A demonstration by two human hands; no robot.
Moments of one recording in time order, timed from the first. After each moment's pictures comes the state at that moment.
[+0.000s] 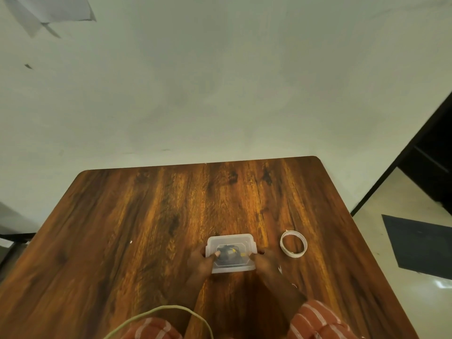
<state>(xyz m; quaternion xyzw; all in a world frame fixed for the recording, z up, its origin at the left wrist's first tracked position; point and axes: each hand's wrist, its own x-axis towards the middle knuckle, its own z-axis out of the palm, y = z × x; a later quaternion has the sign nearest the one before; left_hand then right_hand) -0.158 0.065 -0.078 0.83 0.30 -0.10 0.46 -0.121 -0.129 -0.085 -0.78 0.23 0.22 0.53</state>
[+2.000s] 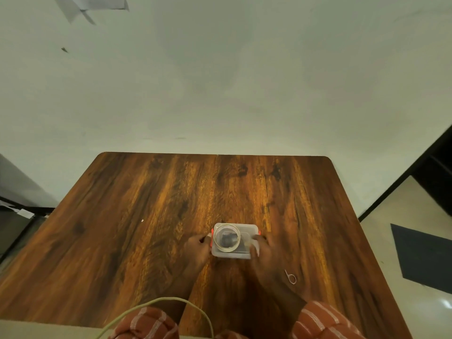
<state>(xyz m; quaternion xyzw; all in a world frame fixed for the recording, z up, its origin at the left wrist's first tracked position) -0.184 0.074 -0.068 0.83 0.33 -0.01 0.46 -0.172 -0.146 -0.057 -0.95 -0.14 -0.04 0.26</state>
